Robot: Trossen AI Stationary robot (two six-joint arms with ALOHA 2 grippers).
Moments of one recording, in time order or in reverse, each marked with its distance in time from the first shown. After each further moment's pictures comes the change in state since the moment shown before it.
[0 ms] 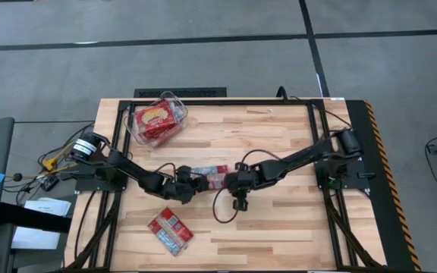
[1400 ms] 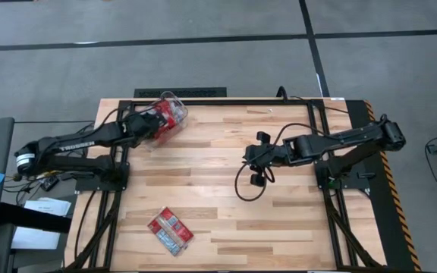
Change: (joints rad) left arm 0.746 -0.784 -0.008 -0.976 -0.004 0.228; right arm -0.056 -0.481 0.003 -0.284 0.239 -0.132
